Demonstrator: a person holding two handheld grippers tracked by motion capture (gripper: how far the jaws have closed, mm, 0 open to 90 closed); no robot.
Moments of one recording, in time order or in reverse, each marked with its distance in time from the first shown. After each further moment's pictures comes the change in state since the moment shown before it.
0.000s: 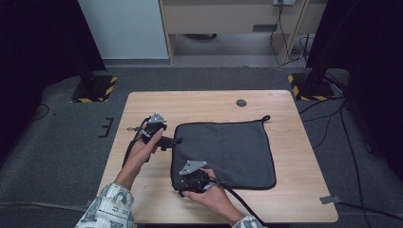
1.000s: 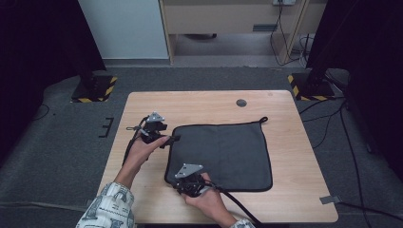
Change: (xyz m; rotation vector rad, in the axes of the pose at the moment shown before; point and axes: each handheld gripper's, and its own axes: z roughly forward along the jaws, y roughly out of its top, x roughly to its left) left arm 0.018 -0.005 0.010 -0.006 0.023 -0.013; right arm 0.016 0.002 0.004 -0.006 -0.004 0.026
